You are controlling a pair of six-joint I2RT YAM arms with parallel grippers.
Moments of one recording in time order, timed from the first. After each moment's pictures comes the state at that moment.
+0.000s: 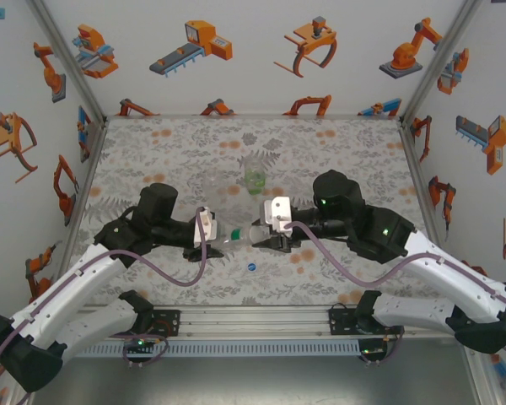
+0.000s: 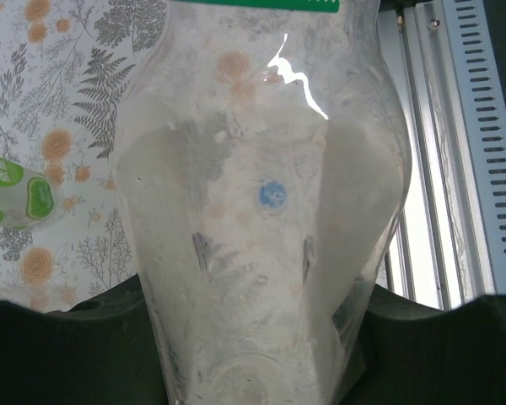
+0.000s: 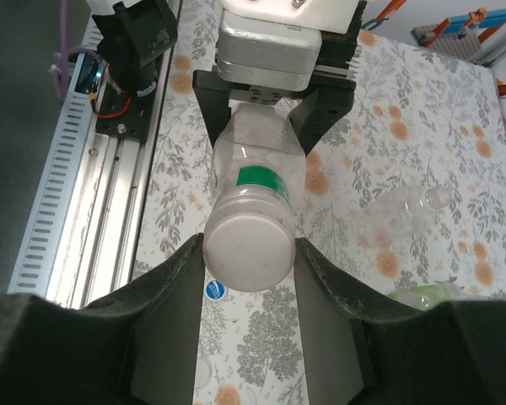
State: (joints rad) left arm -0.68 0.90 0.84 -0.62 0.75 0.73; right arm 1.02 1.03 1.23 -0.57 -0.50 -0.49
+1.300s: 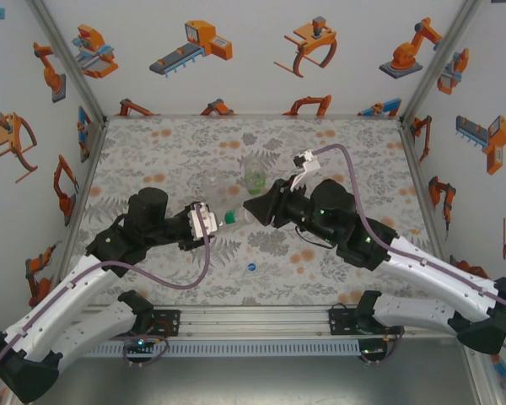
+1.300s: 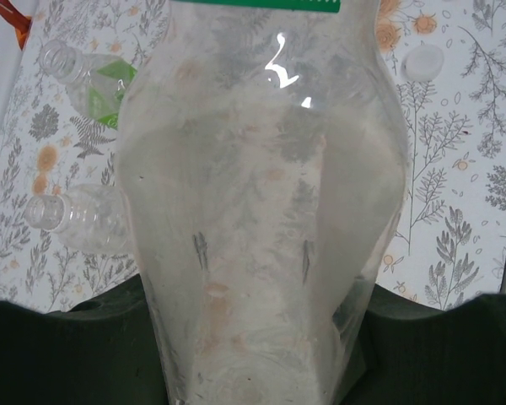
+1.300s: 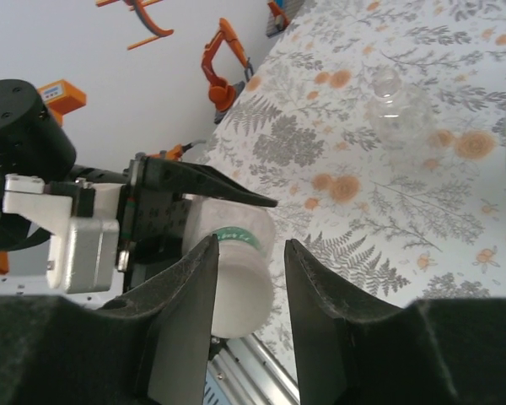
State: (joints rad) left arm -0.68 0.81 0.79 -0.52 0.41 0.68; right arm 1.04 1.00 1.03 -0.17 0.12 0.61
